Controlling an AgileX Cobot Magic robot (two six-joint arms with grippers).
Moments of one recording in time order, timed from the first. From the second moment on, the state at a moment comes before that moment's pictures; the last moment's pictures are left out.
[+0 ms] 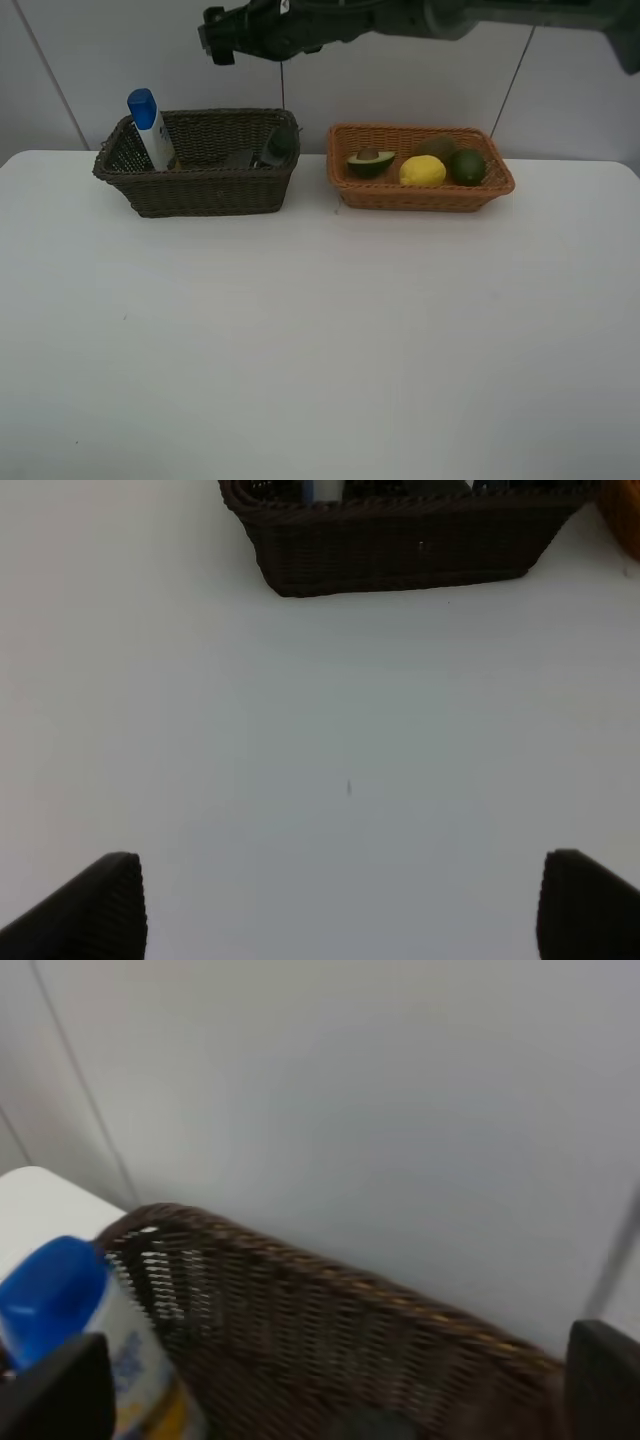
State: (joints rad) left arm 0.05 -0.01 -0.51 -0.12 1.07 0.09; right arm 0.66 2.18 -1.91 -0.14 0.28 0.19
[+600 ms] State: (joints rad) left arm 0.05 -0.01 -0.51 -0.12 1.07 0.09; right arm 0.10 1.66 -1.37 -0.19 0.57 0.22
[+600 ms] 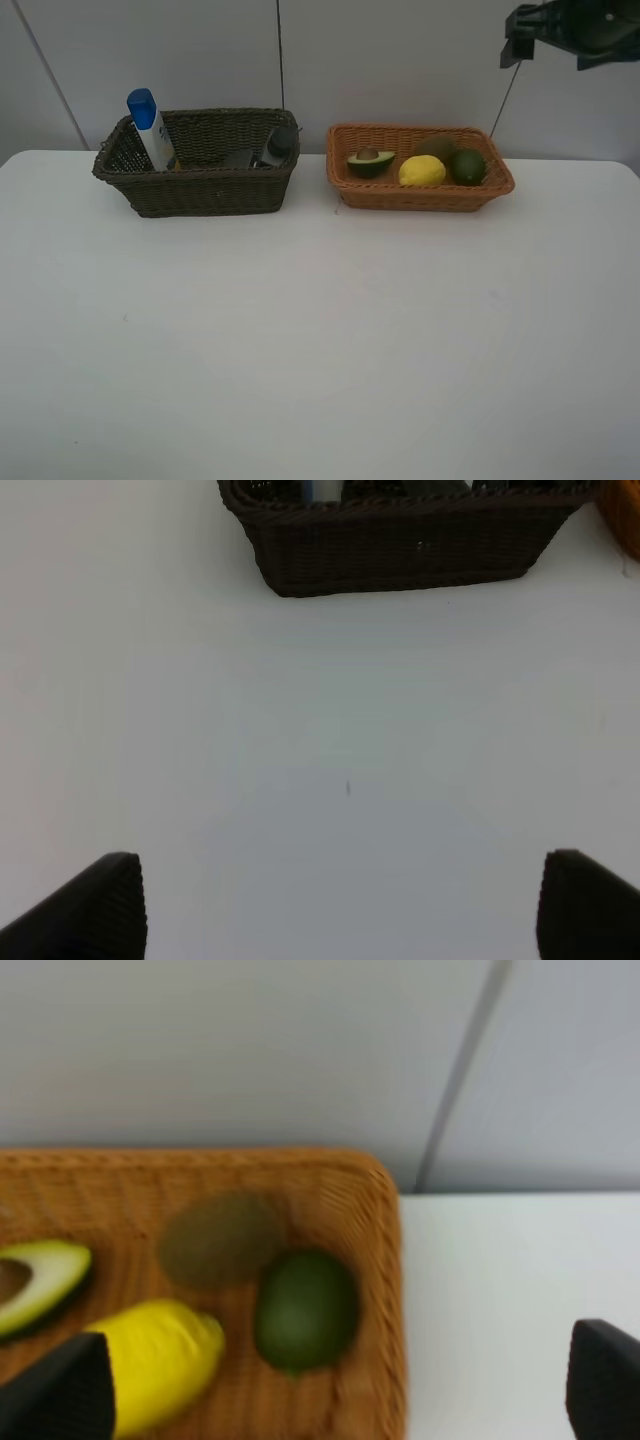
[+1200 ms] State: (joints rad) left arm 0.05 -0.01 -0.51 -0.12 1.07 0.09; right arm 0.09 0.62 -0.64 -0.18 0.81 0.22
